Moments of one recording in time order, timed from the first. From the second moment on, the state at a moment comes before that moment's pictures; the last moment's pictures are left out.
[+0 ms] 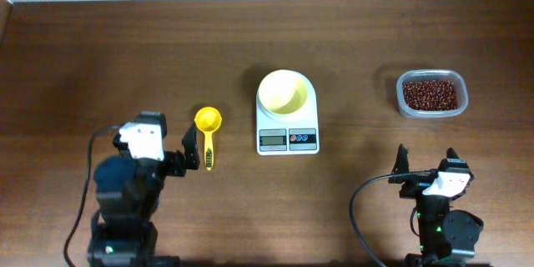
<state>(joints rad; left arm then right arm) 0.03 0.63 0.58 -0.32 0.14 0.00 -0.12 0.01 0.01 -0.08 -0.04 0.02</state>
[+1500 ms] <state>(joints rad) 0.03 2.05 1.66 -1.18 0.13 0.06 -0.12 0.01 0.01 -0.08 -0.04 0.02</state>
